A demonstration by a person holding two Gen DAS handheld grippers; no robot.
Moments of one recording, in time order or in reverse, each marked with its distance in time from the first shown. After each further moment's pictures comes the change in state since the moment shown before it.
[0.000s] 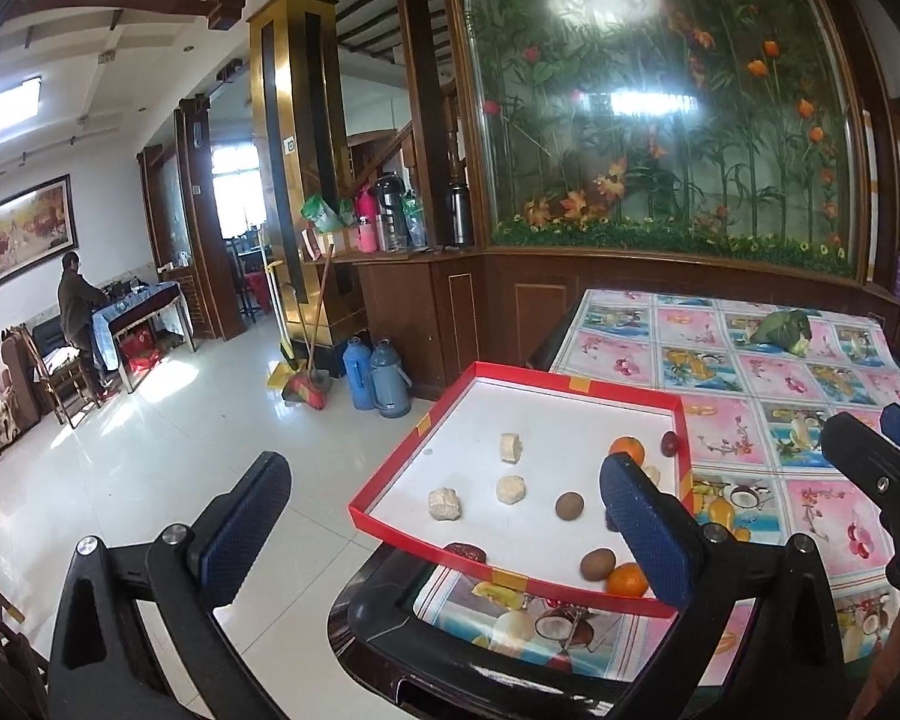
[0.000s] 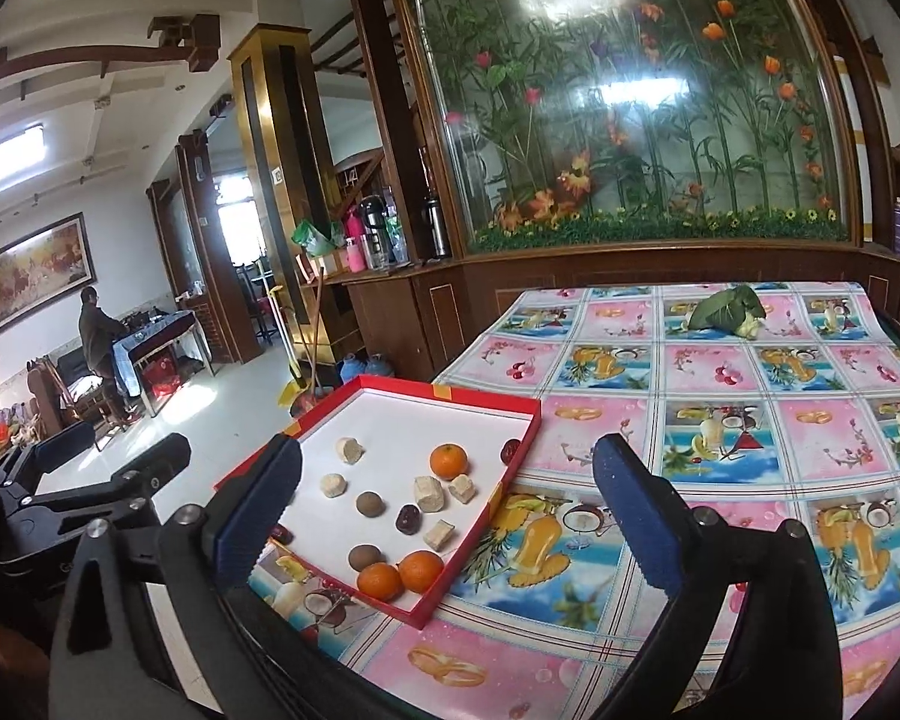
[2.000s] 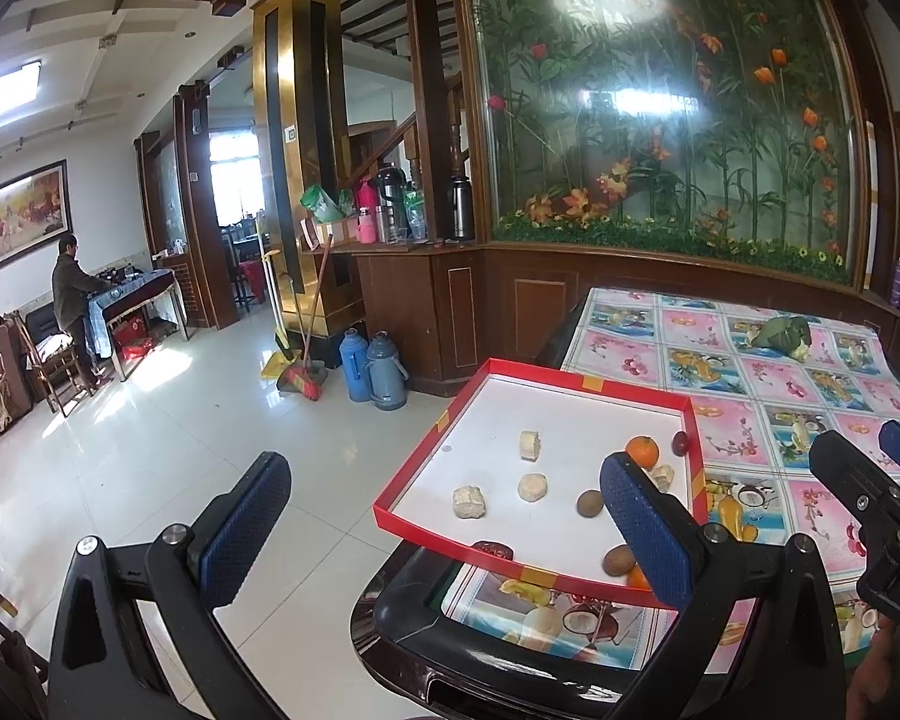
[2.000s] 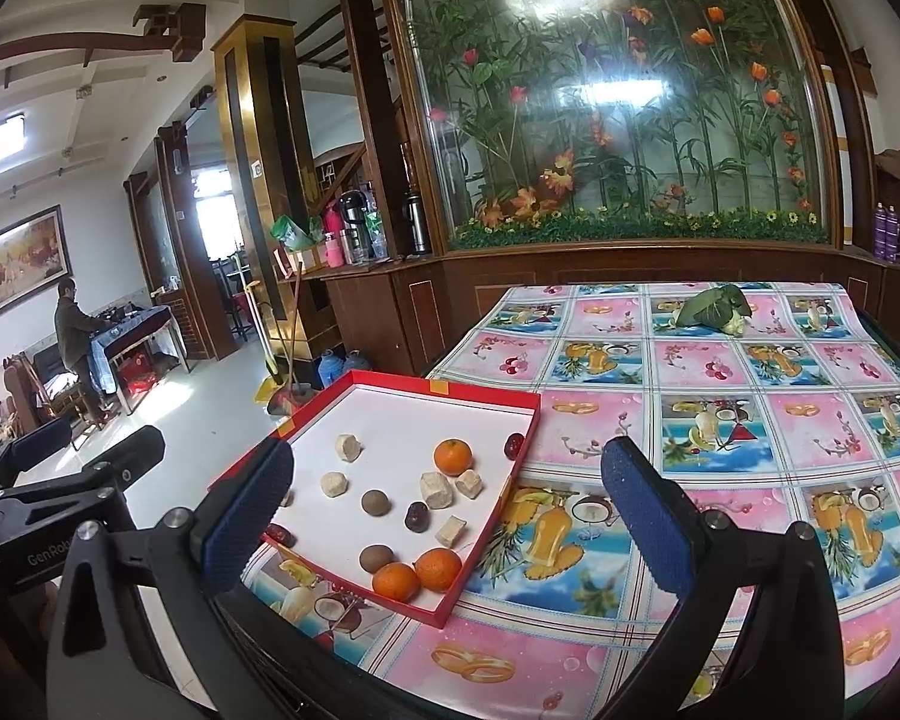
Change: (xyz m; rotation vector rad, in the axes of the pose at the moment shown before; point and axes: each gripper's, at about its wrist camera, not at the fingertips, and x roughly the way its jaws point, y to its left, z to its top) left arm 0.005 0.025 0.003 -0.020 0.016 -0.022; right arm 0.007 0.024 -0.005 -0.004 0.015 -0.073
